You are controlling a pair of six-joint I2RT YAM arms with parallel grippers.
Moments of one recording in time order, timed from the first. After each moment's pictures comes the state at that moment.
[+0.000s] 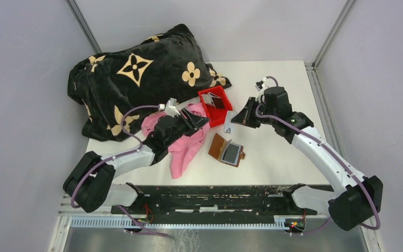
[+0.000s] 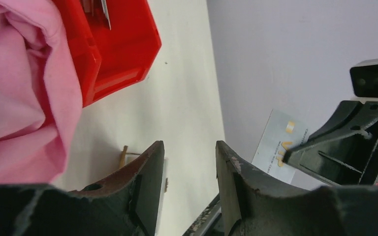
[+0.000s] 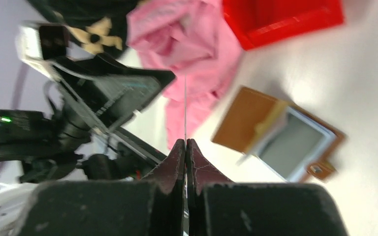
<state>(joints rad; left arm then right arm) -0.64 1.31 0.52 0.64 0.06 -1.12 0.44 1.19 1.02 -0.38 -0.37 0.77</state>
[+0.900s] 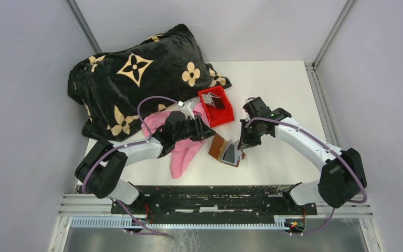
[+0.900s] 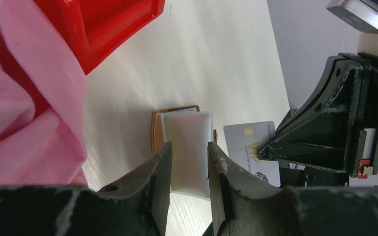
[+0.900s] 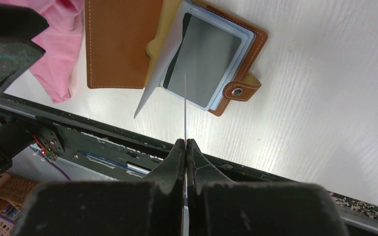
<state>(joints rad) -0.65 1.48 0.64 0.44 0.31 -0.78 0.52 1.38 1.04 -0.83 -0.22 0.60</state>
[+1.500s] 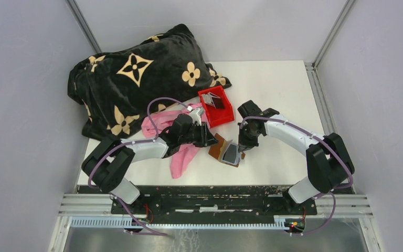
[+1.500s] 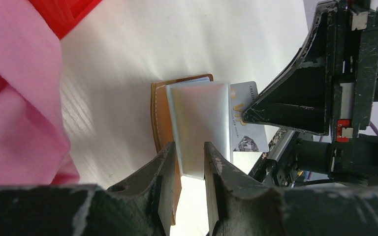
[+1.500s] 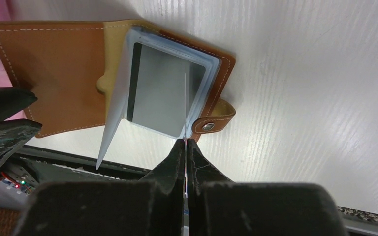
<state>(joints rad) -0.70 1.55 0.66 0.39 0.35 -0.70 0.54 1.54 1.02 -0.77 -0.13 0.63</state>
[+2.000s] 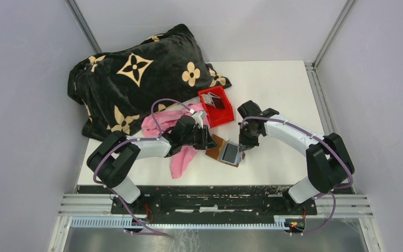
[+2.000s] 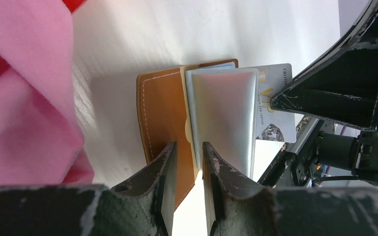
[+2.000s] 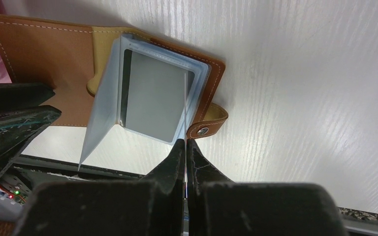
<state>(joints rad) -0.71 1.62 0.68 0.33 0.35 -0.65 0.54 1.54 1.02 -0.77 -0.08 0.63</state>
